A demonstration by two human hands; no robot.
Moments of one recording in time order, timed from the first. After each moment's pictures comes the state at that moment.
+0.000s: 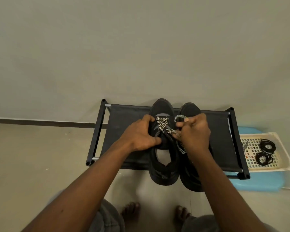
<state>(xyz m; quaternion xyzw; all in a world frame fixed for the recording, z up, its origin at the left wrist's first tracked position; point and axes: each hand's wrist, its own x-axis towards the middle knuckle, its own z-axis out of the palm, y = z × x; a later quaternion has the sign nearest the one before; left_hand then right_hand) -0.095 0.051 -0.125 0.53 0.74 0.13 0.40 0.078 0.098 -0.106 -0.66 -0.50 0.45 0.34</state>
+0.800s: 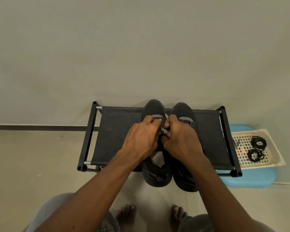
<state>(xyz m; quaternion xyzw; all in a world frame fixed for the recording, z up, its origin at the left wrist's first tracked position) -0.049 0.058 -0.127 0.69 0.70 0.13 0.12 0.094 0.099 -0.107 -0.50 -0.83 0.24 0.11</state>
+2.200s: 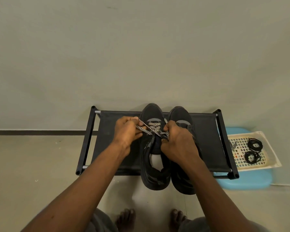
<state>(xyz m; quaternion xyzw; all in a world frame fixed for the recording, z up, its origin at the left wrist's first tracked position) -0.074 0.067 -0.111 0.13 0.70 0.51 0.48 0.092 0.096 -0.097 -0.54 -0.79 0.28 0.09</state>
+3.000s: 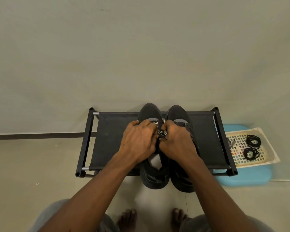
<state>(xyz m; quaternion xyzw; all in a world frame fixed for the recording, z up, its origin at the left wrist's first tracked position) -0.049 0.057 -0.122 0.70 0.69 0.16 0.09 0.094 0.098 -0.097 -0.56 -0.77 0.30 0.09</state>
